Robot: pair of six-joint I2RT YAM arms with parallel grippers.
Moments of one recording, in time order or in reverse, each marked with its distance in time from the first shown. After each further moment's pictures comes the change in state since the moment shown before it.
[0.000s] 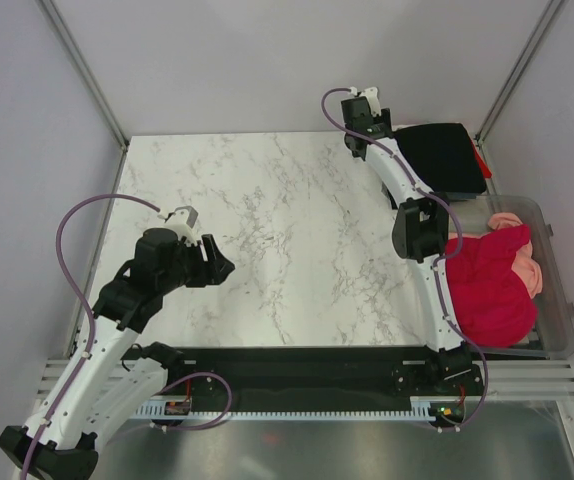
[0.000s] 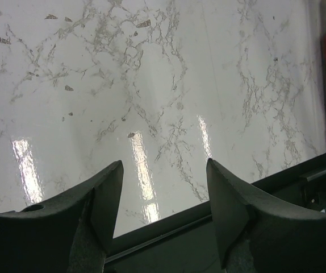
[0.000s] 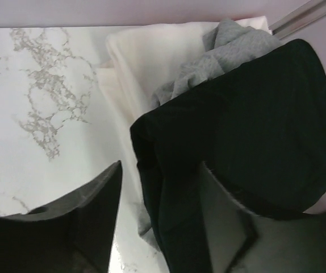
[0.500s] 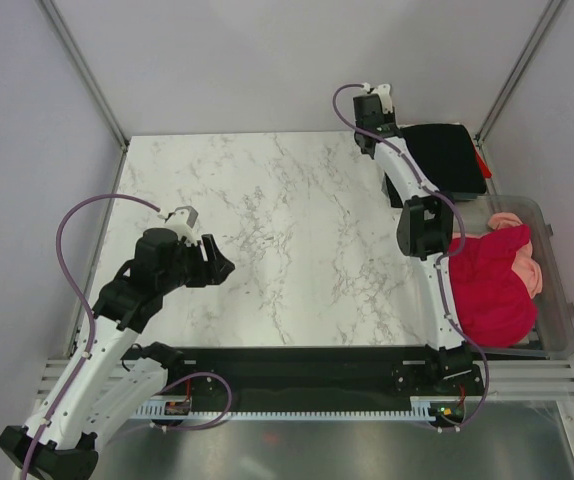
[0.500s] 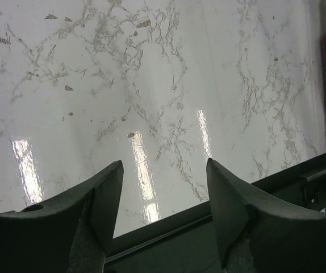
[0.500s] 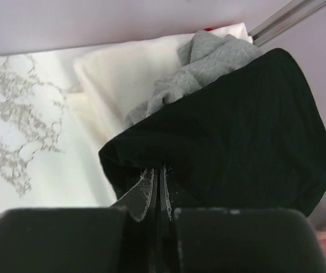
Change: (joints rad) left arm 0.000 0.000 0.000 0.000 0.002 0.000; right arm -0.050 0.032 0.020 0.071 0.031 -0.030
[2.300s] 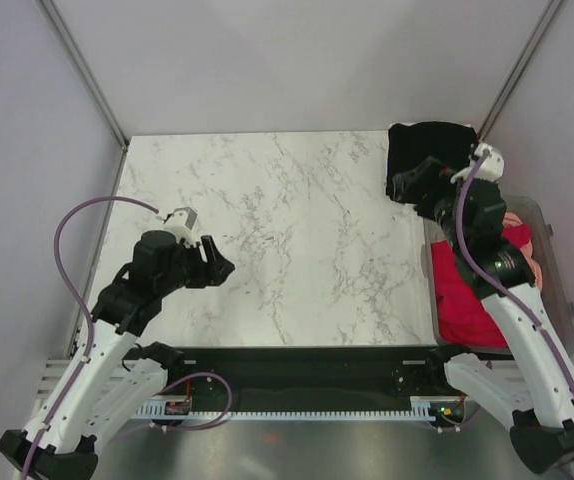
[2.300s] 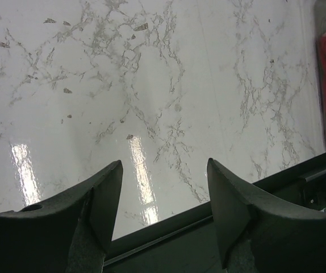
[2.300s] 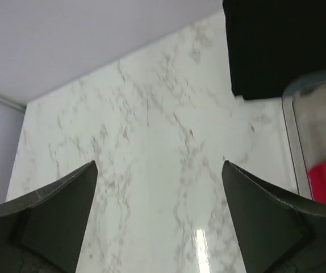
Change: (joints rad) left arm -0.002 -0.024 -0.013 0.009 0.000 0.000; right arm 0.029 -1.622 -1.350 0.185 -0.561 0.566
